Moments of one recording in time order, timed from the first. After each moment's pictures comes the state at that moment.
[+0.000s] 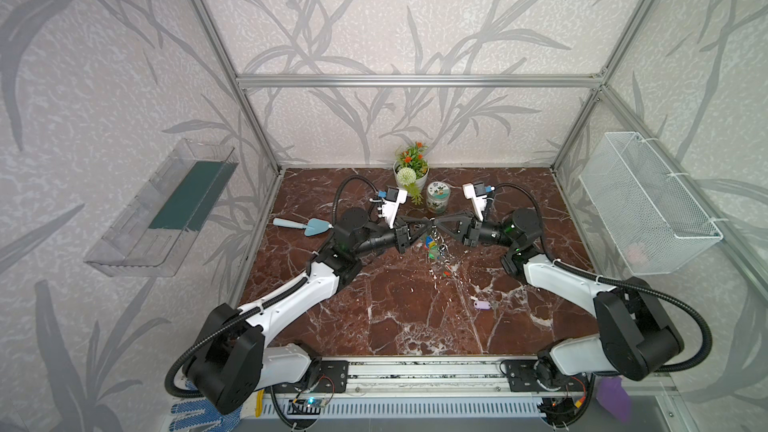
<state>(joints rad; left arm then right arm) -0.56 1.26 0.78 0.44 0.67 -0.55 0.41 1.43 0.70 1.00 -0.98 0.92</state>
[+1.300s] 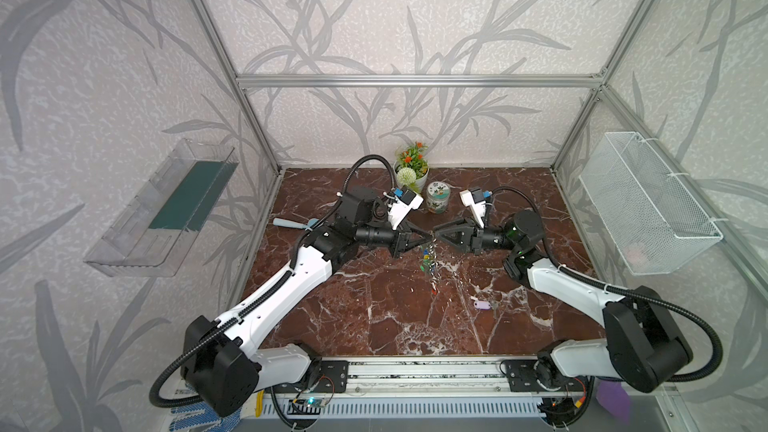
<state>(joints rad) -0.56 1.26 1.10 -0.30 0.82 -0.15 0.44 1.38 0.68 0.92 -1.08 0.86</state>
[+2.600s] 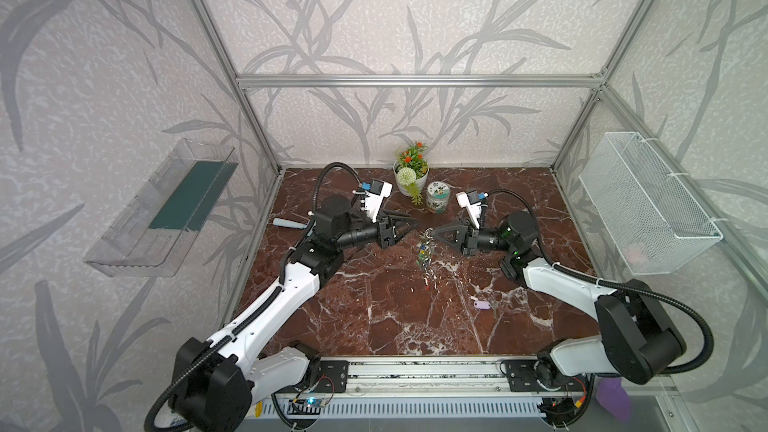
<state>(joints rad) -0.43 1.12 0.83 0.15 0.74 -0.53 0.45 1.41 0.67 0.93 -1.04 0.87</state>
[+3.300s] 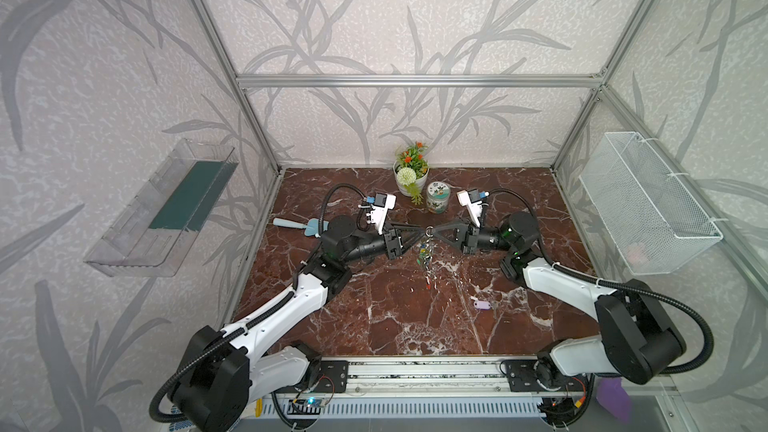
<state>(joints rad) -0.53 1.15 0.68 0.48 0.70 -0.72 0.45 1.41 0.67 0.97 -1.02 0.92</state>
